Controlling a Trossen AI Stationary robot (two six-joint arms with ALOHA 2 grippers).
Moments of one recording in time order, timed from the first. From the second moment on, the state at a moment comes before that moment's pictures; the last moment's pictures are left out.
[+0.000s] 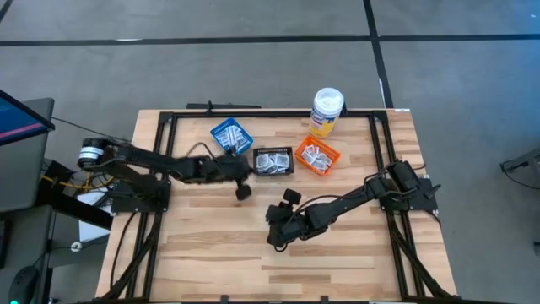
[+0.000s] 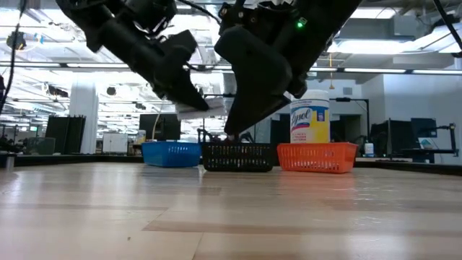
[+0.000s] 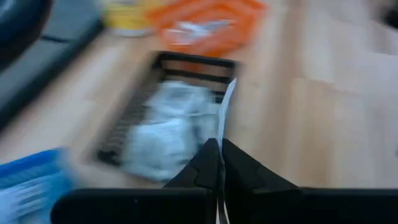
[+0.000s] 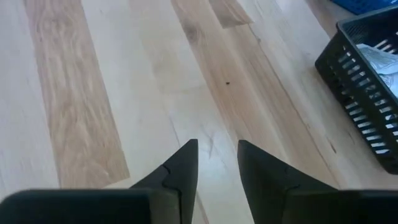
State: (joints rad) left arm 0.00 1.28 0.67 0.18 -0.30 -0.06; right arm 0.38 2.00 1.35 -0.42 0.57 0.55
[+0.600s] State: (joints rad) left arm 0.45 1.24 0.67 0.02 -0.08 -0.15; right arm 0.38 2.00 1.35 -0.41 0.57 0.55
